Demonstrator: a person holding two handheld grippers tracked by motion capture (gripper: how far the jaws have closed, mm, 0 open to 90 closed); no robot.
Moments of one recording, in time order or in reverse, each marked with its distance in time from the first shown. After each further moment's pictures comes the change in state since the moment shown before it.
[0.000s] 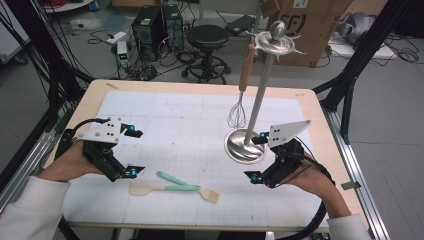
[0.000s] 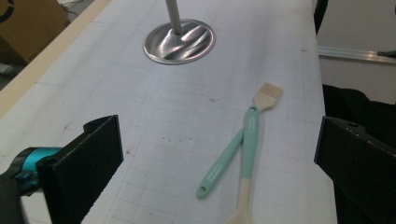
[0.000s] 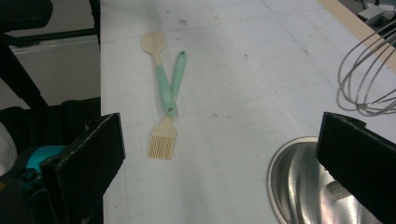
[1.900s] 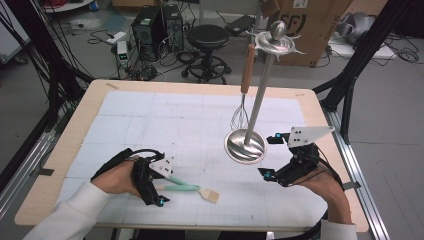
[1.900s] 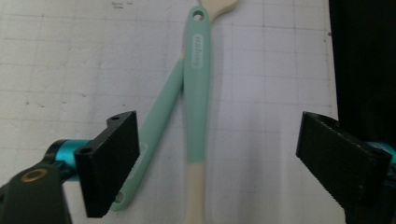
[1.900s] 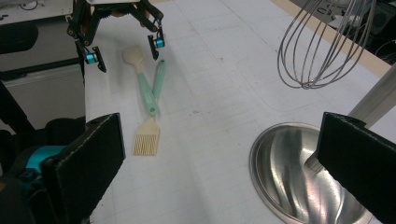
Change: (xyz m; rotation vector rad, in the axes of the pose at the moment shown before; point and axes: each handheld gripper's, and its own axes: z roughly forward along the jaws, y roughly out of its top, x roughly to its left) left arm -0.028 -0.023 0.112 0.427 -0.221 0.074; right arm -0.010 -0.036 -0.020 -0.112 -0.061 0.081
